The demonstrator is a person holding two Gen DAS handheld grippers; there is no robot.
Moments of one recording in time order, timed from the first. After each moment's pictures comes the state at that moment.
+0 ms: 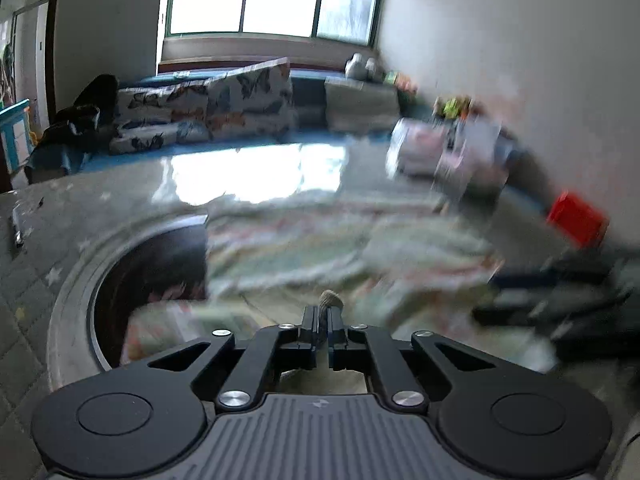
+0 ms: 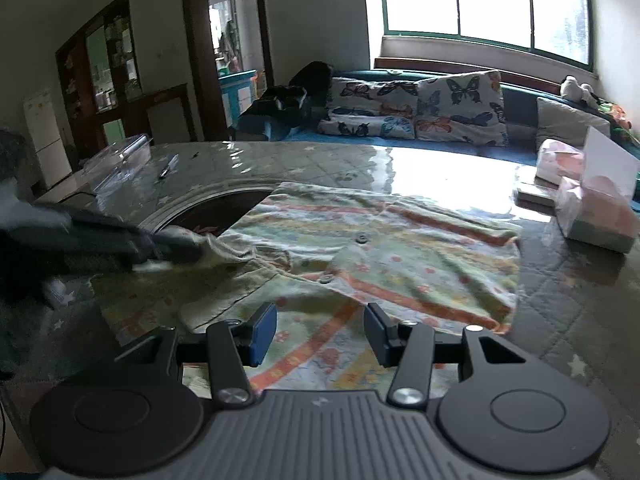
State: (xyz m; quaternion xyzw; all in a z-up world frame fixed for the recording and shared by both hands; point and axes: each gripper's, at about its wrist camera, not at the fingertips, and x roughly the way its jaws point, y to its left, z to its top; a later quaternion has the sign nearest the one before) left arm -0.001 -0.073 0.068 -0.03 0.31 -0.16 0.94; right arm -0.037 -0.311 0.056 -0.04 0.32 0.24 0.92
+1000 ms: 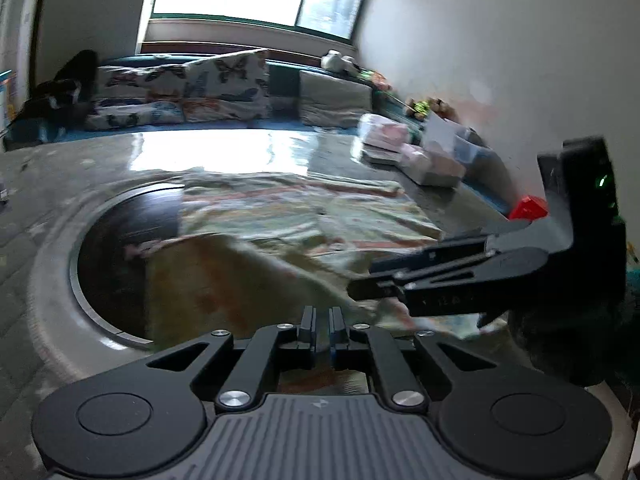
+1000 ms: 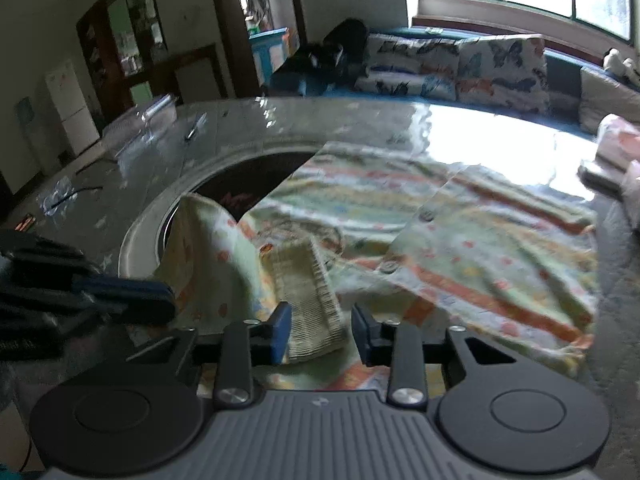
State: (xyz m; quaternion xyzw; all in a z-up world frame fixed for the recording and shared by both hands) left arm -0.042 -0.054 0.054 -0.06 0.34 -0.19 0.92; right arm -0.001 -0.261 0.033 -0.05 0.39 0.29 0.87
